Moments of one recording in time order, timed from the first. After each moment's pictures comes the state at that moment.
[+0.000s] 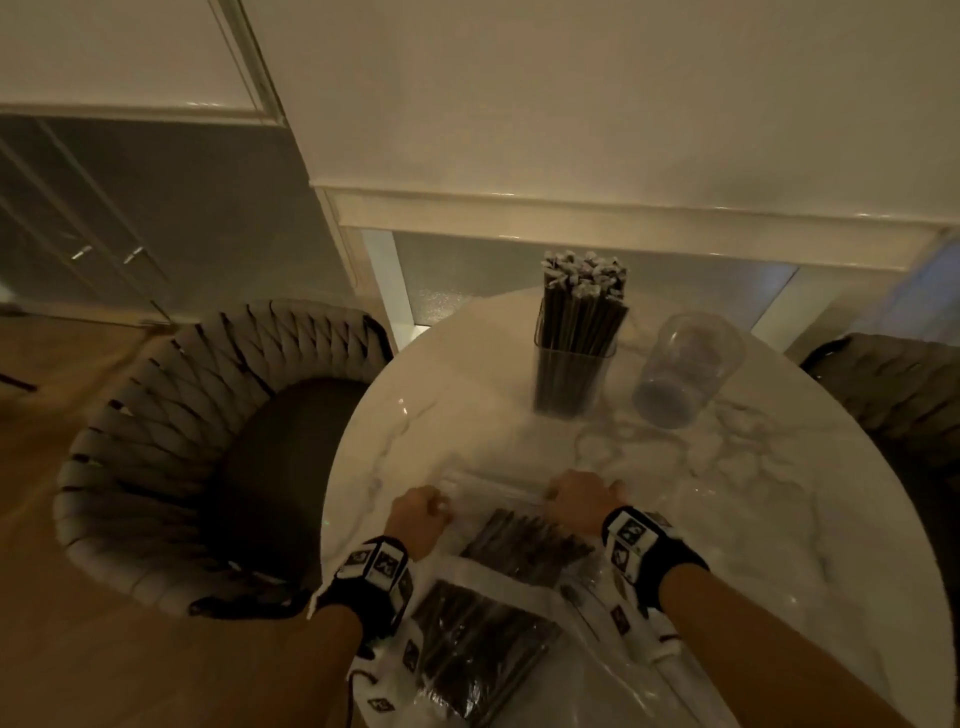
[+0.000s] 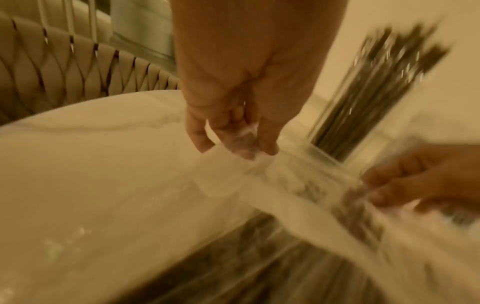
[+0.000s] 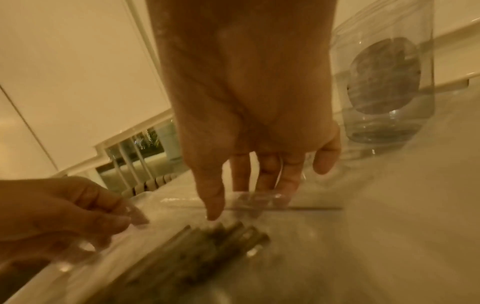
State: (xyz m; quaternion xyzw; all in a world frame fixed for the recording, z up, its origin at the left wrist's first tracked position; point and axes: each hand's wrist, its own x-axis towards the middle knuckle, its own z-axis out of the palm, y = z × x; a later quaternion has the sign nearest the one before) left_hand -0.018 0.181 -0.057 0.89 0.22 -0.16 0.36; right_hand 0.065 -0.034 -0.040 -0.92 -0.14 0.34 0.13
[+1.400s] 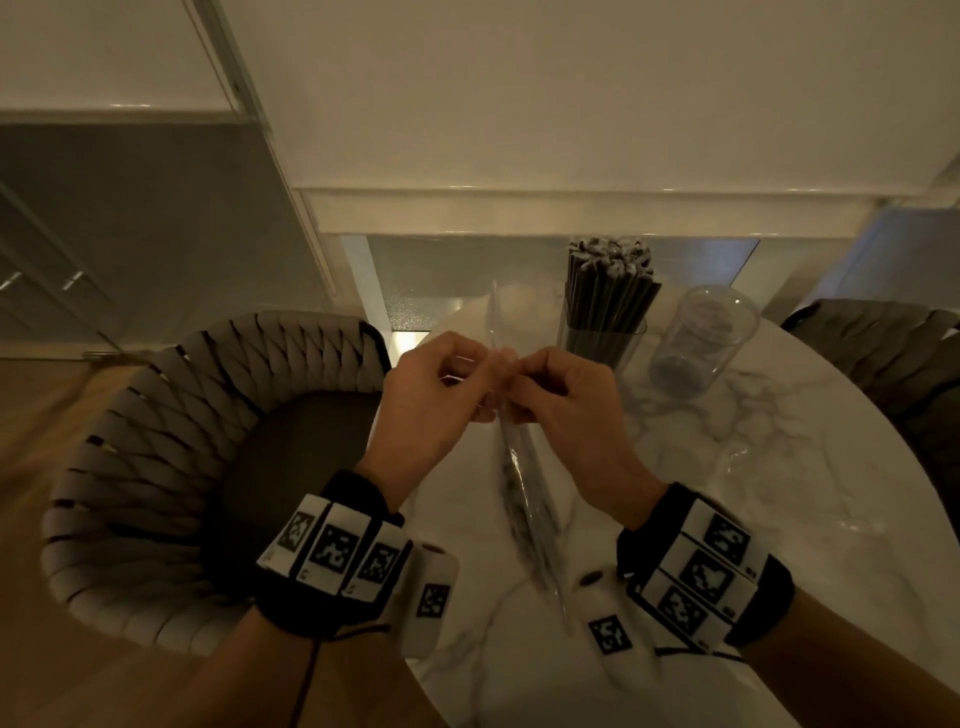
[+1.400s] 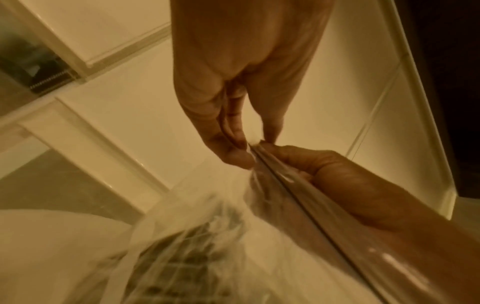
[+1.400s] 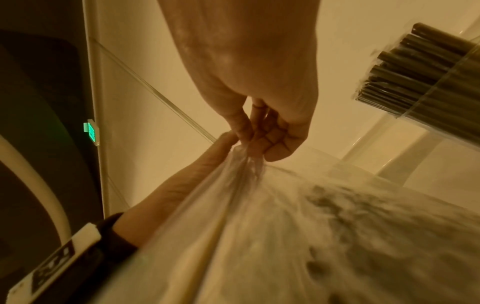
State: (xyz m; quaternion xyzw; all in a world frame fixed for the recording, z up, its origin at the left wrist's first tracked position) left_hand -0.007 0.220 0.120 0.76 0.06 0.05 0.64; right_hand -0.001 0.083 0.117 -0.73 -0.07 0.02 0.68
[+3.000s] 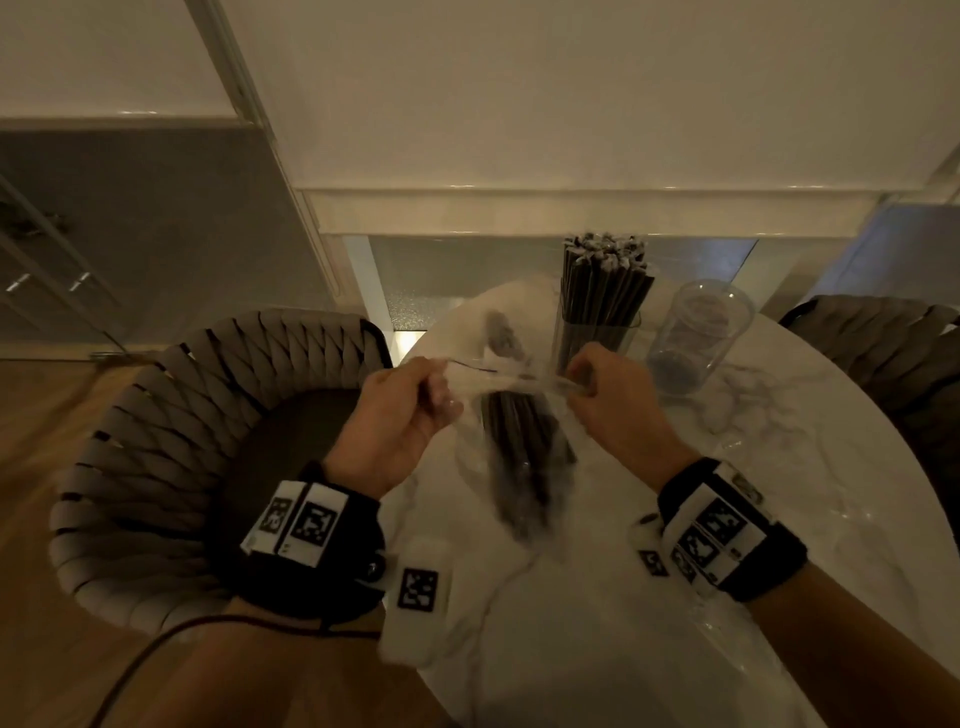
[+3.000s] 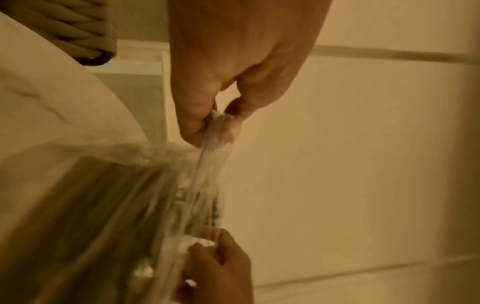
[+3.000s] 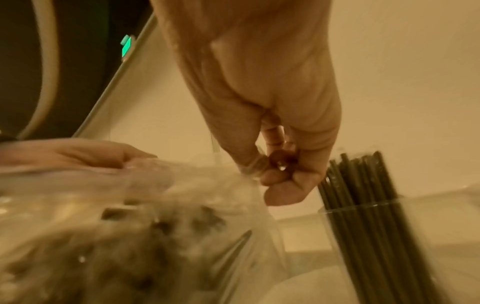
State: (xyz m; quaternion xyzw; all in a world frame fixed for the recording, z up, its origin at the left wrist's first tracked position) left_hand -0.010 0.232 0.116 0.47 0.21 -0.05 0.86; right_hand 0.029 0.034 0.093 -0.94 -0.08 -0.01 0.32
